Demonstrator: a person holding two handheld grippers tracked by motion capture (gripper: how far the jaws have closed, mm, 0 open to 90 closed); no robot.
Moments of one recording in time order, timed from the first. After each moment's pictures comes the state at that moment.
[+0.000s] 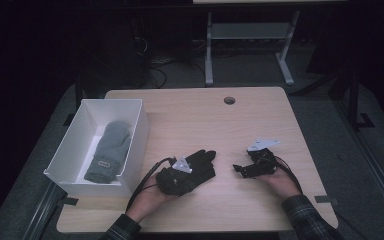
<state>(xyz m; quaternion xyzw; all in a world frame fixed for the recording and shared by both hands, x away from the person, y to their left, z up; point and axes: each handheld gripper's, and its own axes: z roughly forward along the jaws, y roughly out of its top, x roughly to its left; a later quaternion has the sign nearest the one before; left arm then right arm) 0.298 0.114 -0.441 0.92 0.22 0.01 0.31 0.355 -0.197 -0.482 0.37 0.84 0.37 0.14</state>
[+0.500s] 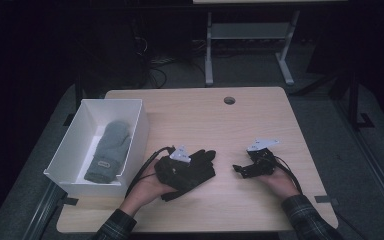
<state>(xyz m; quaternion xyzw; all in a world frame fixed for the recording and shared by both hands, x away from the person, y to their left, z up) 0.322 0.117 -0.423 0.92 0.21 0.05 0.34 0.355 -0.196 -0.482 0.37 0.84 0.37 0.14</state>
